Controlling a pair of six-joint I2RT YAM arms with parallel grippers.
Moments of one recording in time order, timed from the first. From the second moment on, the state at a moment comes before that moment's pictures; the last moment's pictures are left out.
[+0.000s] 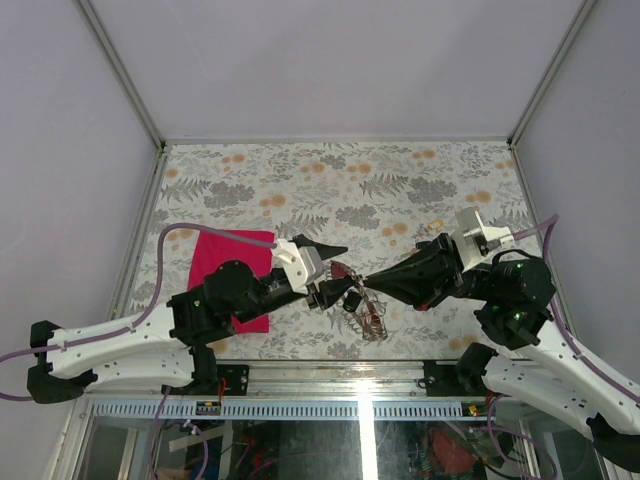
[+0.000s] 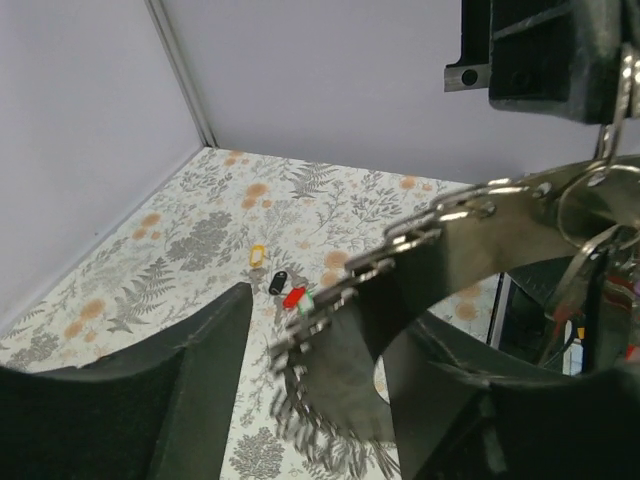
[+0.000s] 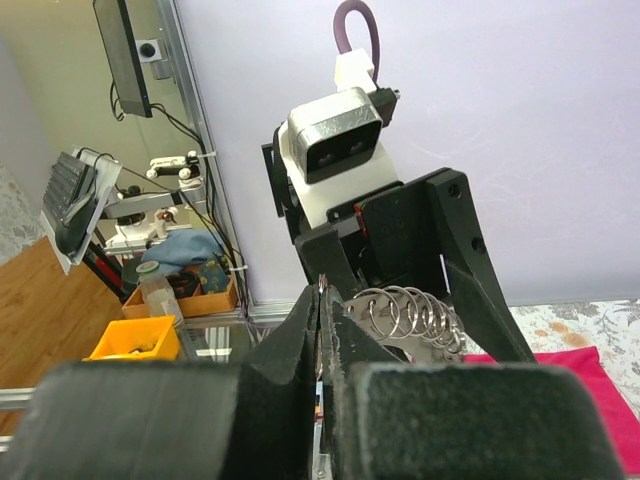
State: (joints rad) left arm -1.28 0.90 0.91 0.09 -0.13 0.14; right arm 0.85 0.67 0.78 0.44 -0.67 0.53
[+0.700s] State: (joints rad) left arm -1.28 0.88 0.90 0.00 -0.13 0.07; right arm 0.85 0.61 0.78 0.31 -0.61 0.45
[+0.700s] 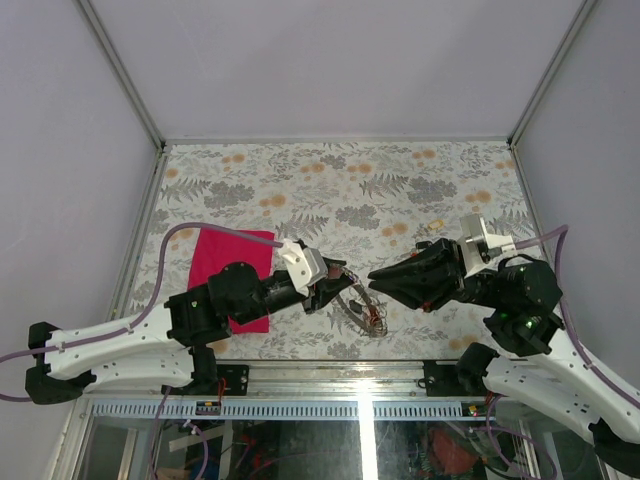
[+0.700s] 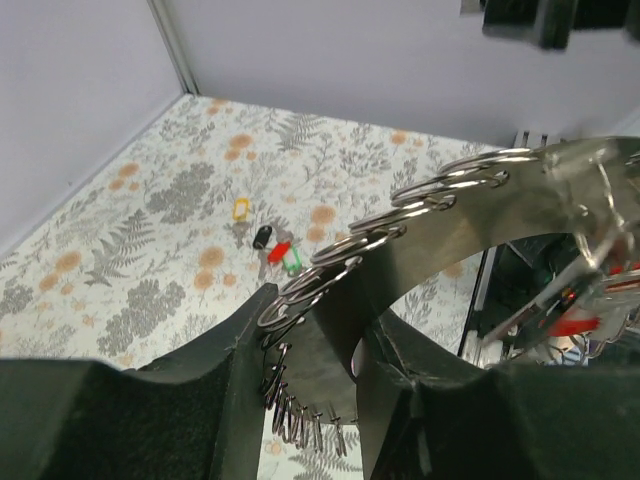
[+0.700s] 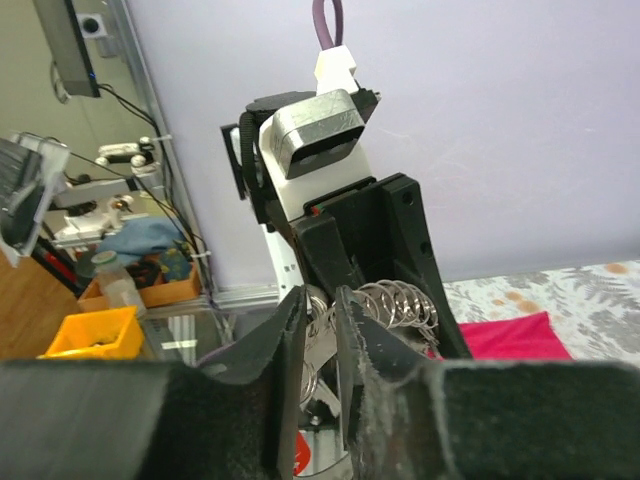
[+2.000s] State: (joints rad) left arm -0.57 1.65 1.28 -0.31 0.12 -0.06; right arm 0.85 0.60 0.87 -0.47 0.20 0.31
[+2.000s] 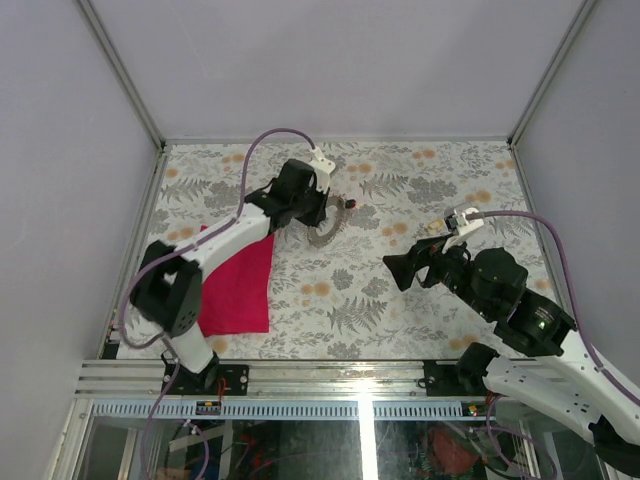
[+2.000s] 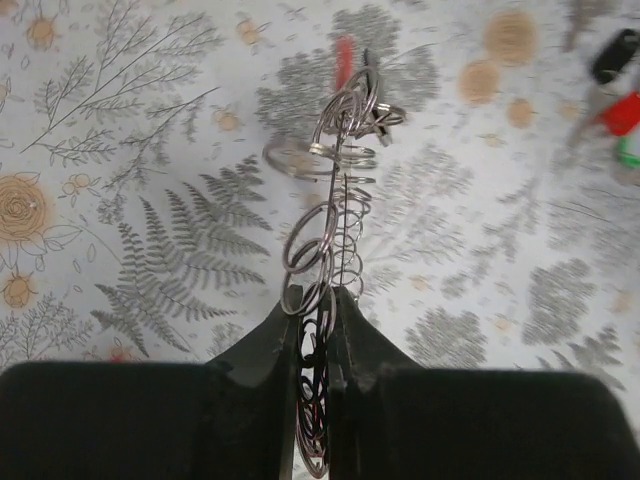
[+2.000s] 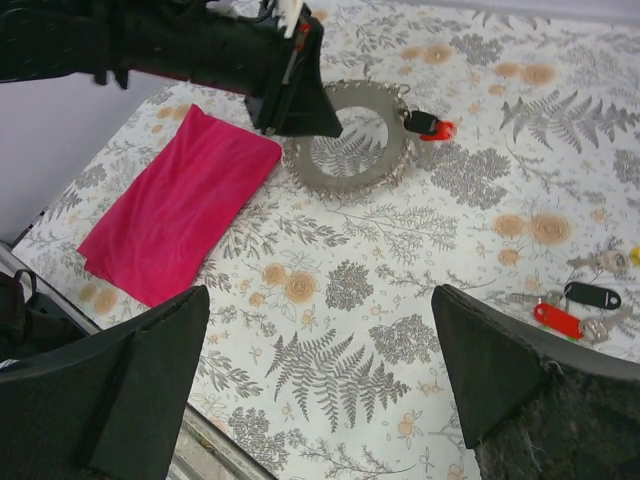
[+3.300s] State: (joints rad) left arm 0.07 2.07 1.46 -0.02 0.51 -0.44; right arm 0.85 0.67 0.80 -0.58 0.20 0.52
